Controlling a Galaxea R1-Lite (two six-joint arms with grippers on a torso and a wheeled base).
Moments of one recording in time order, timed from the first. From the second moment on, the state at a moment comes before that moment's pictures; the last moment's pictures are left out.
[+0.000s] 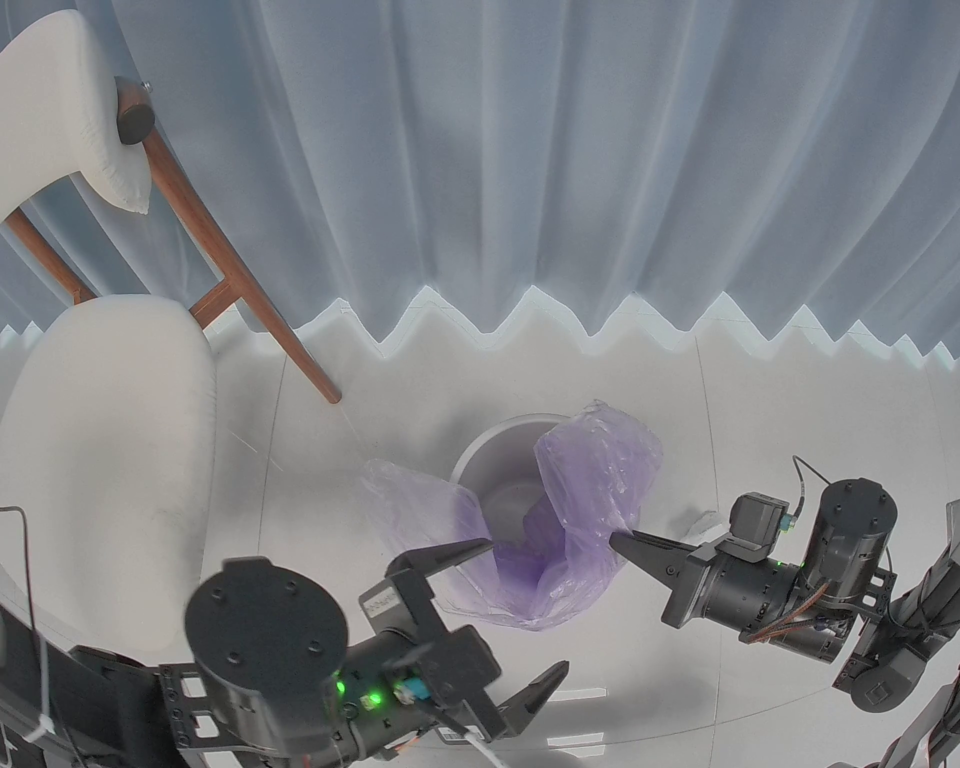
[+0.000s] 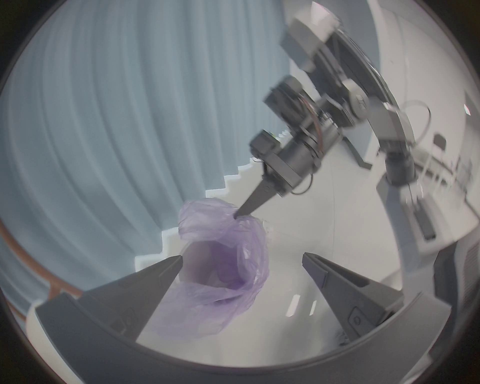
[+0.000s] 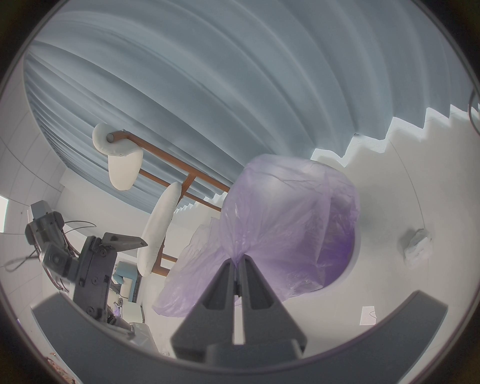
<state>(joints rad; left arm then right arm) -1.05 1.65 -0.47 -0.90 0.23 0.51 0.67 1.79 -0.27 -1.33 0.13 0.47</state>
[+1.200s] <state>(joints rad) -0.62 1.54 -0.41 -1.28 -0.28 -0.46 0.62 1.90 -0.14 -1.54 0.29 0.25</state>
